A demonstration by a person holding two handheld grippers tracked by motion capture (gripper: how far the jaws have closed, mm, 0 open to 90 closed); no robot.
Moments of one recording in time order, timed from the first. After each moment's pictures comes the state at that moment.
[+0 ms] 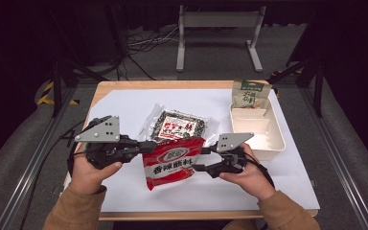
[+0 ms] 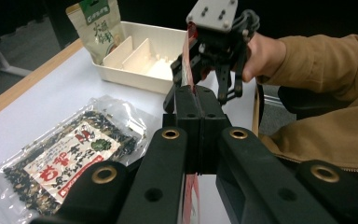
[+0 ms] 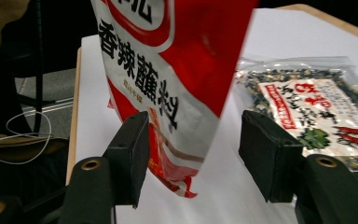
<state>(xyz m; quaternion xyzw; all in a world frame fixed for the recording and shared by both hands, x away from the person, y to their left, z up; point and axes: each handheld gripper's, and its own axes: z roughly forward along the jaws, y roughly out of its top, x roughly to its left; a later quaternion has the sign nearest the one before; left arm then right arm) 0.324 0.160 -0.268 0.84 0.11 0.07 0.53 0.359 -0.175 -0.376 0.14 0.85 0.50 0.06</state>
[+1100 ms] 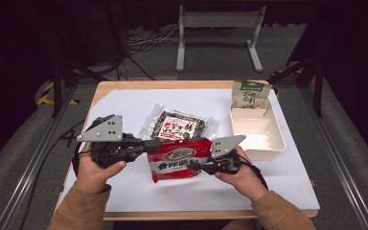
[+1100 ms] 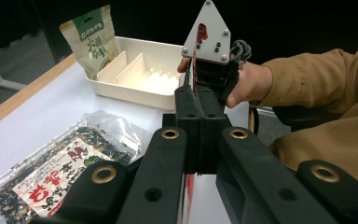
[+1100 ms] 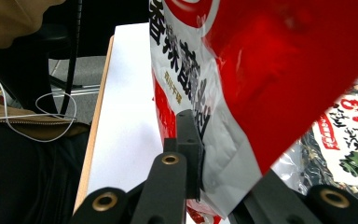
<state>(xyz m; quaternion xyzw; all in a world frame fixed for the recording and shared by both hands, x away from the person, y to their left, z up) 0.326 0.156 -0.268 0.82 0.10 0.06 0.55 0.361 -0.166 -0.384 0.07 0.86 0.50 0.04</state>
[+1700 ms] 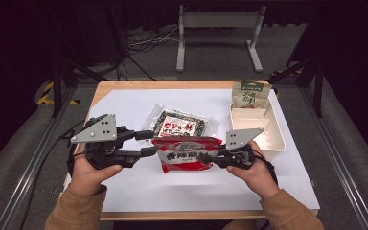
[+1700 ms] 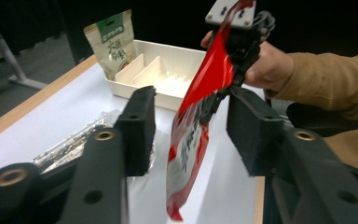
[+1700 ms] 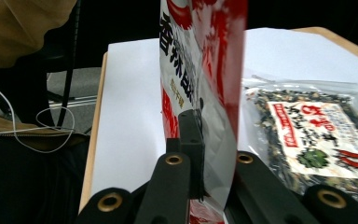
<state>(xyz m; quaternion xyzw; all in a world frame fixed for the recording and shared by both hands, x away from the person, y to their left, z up) 0.324 0.166 -0.269 0.81 0.14 0.09 0.56 0.360 -0.195 -0.353 0.09 0.85 0.52 0.06</state>
